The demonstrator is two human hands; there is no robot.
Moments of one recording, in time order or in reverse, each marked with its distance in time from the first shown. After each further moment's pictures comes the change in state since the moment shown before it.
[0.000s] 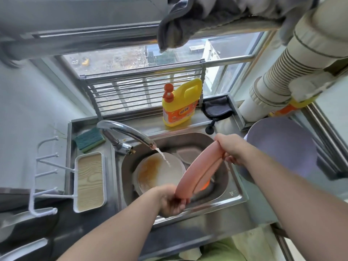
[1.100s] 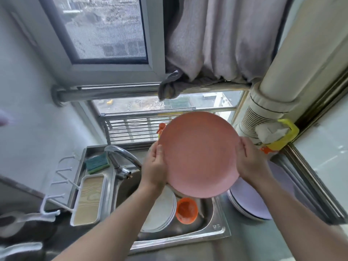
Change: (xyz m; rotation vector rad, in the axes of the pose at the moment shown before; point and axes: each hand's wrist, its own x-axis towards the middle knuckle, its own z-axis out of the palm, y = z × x) left_hand -0.175 0.055 0.084 -0.232 0.642 1.491; right_hand -0.071 0.016 -0.124 -0.044 0.379 -0.789
